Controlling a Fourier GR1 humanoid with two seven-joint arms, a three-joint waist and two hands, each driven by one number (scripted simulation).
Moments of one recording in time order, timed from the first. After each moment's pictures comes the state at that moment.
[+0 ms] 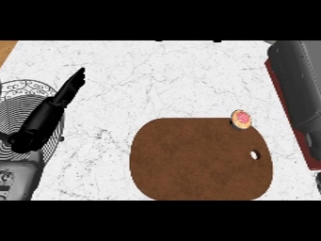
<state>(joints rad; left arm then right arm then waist) -0.23 0.26 -0.01 -1.55 -0.12 -0.21 -0.07 -1.14 -0.29 -0.21 -0.72 1.30 -0.25 0.68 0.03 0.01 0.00</state>
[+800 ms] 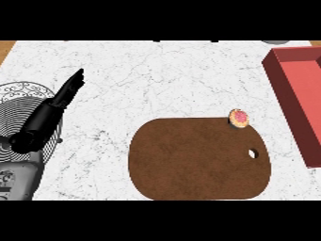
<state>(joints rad) -0.22 0.25 0.00 -1.54 -0.13 -0.21 -0.07 -1.09 -0.59 -0.38 -0.48 1.21 -0.19 0.57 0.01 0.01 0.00</state>
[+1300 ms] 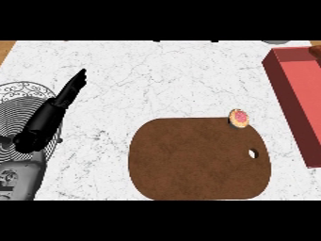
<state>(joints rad) -0.23 0.24 0.00 -1.54 -0.14 -0.21 -0.07 -1.02 -0.71 -0.44 -0.34 1.10 0.07 0.45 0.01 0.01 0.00</state>
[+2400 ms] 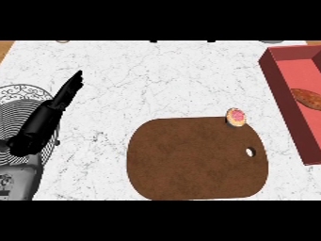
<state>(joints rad) -0.20 0.24 0.02 -1.57 -0.14 -0.22 -0.06 -0.94 -0.71 -0.95 -0.49 0.55 -0.18 0.00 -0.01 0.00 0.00</state>
